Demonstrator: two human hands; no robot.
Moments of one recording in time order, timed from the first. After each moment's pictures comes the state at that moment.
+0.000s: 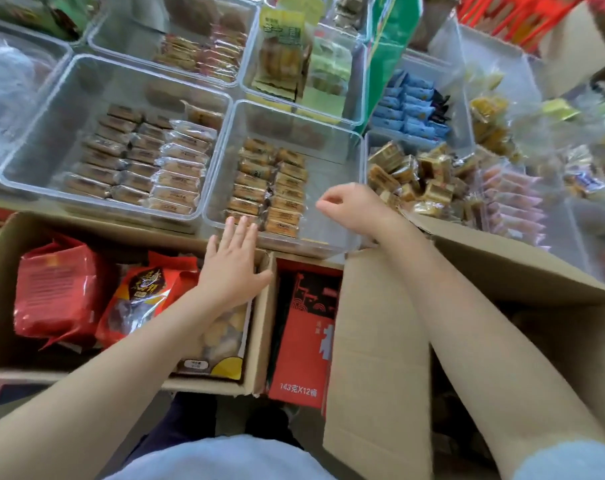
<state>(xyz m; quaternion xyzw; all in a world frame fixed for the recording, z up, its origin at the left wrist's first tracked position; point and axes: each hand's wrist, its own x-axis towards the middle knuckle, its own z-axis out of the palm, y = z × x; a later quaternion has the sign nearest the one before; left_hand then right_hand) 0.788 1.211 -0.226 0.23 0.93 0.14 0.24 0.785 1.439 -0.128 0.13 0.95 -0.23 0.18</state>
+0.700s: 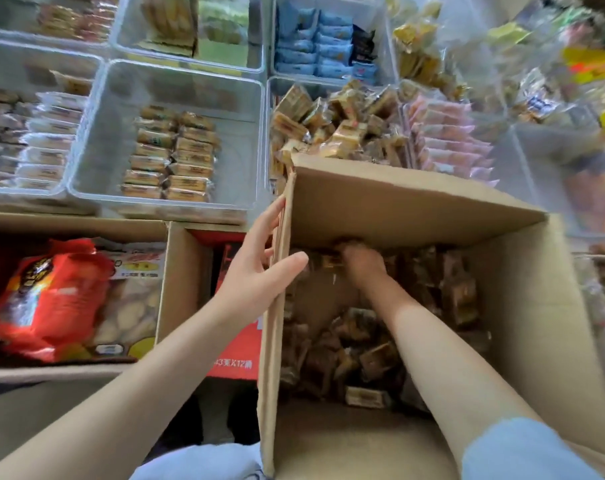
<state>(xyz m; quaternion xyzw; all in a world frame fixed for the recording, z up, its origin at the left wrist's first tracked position) 0.945 1.368 -0.157 0.17 0.70 0.63 0.31 0.985 1.606 -0.279 0.18 0.94 -0.05 0.28</state>
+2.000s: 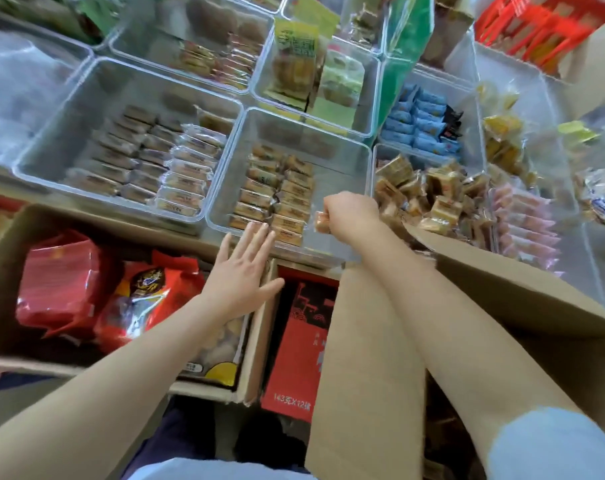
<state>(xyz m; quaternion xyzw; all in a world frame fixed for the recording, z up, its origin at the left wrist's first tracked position) 0.794 1.217 -0.253 0.30 0.93 0.11 0.17 0.752 1.434 -0.160 0.08 0.96 0.08 0.24</state>
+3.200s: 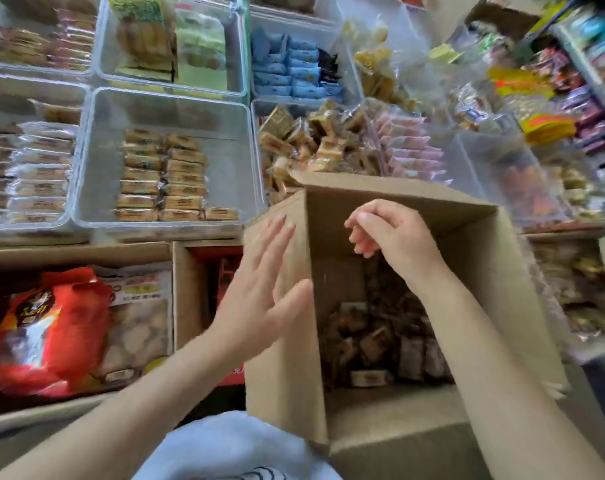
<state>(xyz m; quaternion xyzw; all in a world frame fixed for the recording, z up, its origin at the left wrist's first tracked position) 0.940 1.315 -0.137 0.37 0.77 0.47 0.21 1.010 1.523 -0.065 0.29 0.84 -0.45 -0.05</state>
